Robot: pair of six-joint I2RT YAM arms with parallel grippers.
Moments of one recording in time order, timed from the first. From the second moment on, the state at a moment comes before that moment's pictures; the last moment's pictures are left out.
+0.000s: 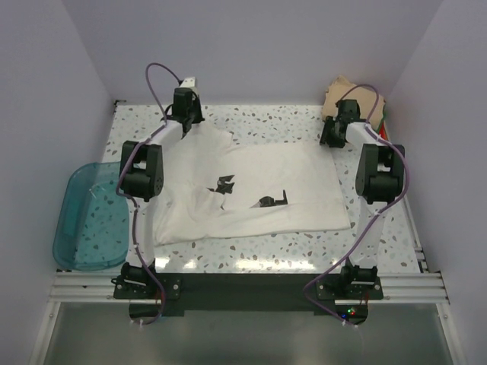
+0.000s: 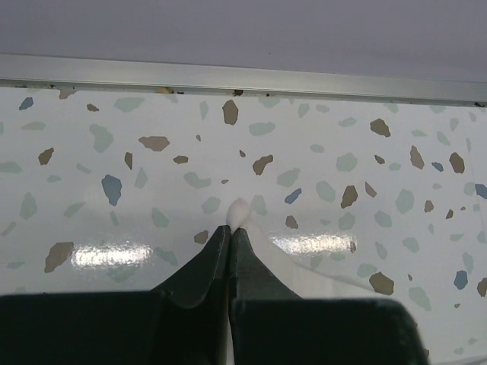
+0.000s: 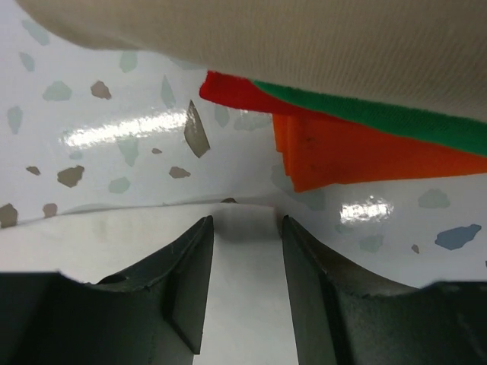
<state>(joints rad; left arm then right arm) -0.17 2.34 1.85 0.00 -0.05 -0.23 -0.04 2.22 1.70 -0.41 -0.03 0.22</state>
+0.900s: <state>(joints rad) -0.16 2.17 1.70 0.01 -0.04 -0.26 -0.03 2.17 1.64 -0.41 0.05 0.29</state>
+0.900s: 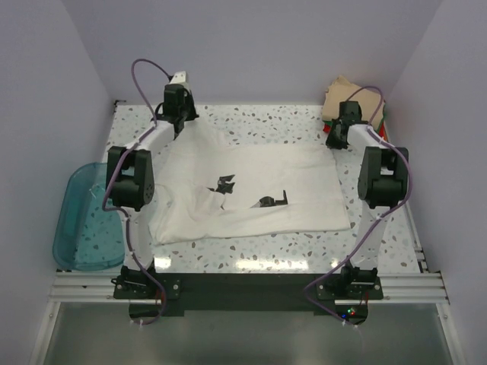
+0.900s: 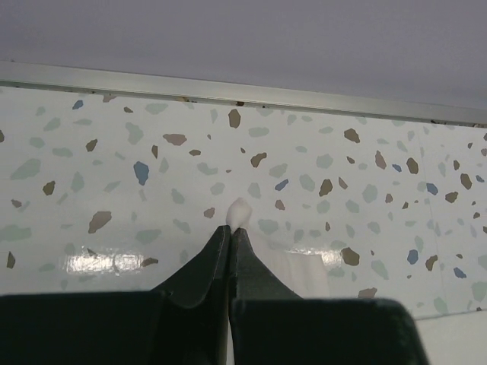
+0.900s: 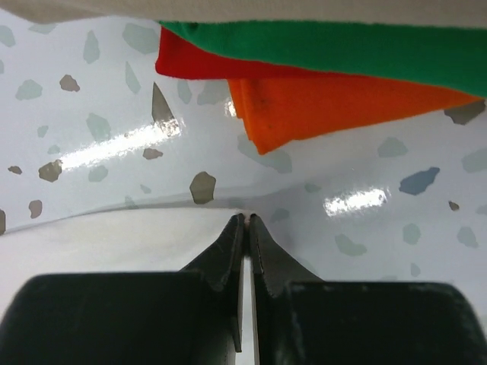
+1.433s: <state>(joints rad) -0.15 1.79 1.36 -0.05 -0.08 -0.41 -0.03 1.90 1.41 -0.39 0.15 0.40</state>
